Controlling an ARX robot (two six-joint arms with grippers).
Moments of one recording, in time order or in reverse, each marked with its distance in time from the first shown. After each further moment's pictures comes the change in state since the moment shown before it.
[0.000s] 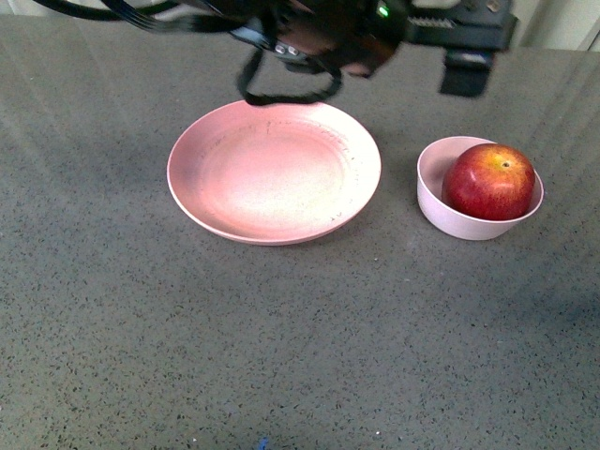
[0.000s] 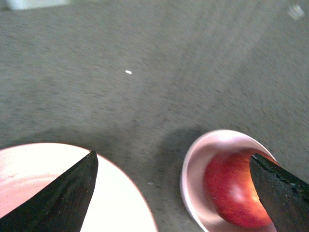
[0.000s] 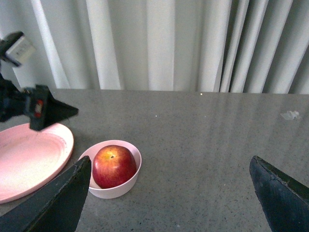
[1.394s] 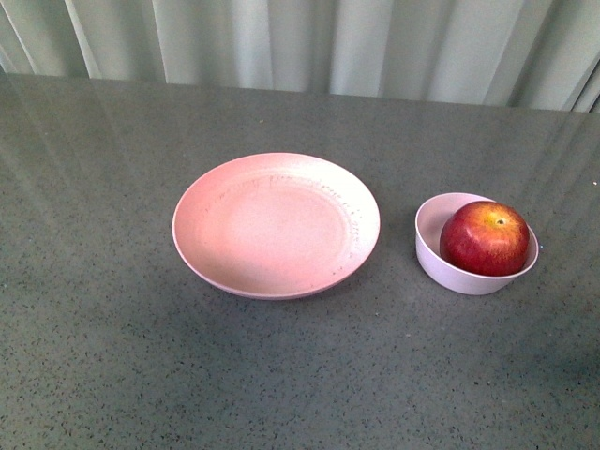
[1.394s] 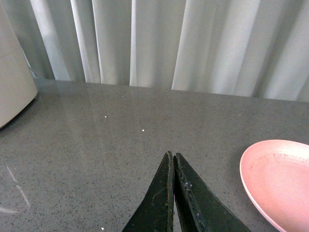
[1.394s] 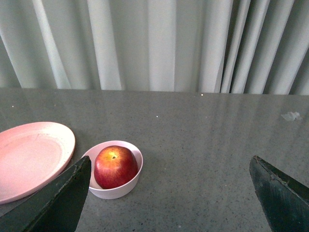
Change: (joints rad) left arm 0.599 -1.031 -1.269 0.700 -0.130 0.148; right arm 0.000 0.000 0.000 0.000 0.000 0.000
